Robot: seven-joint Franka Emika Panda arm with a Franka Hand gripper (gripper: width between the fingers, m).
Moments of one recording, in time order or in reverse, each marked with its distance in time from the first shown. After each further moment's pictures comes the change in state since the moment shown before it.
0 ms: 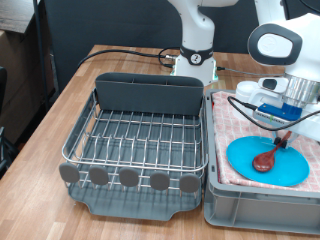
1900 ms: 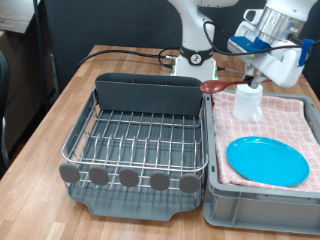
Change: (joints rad) arm -0.035 -0.478 -0.030 -0.176 0.574 -0.362 -0.009
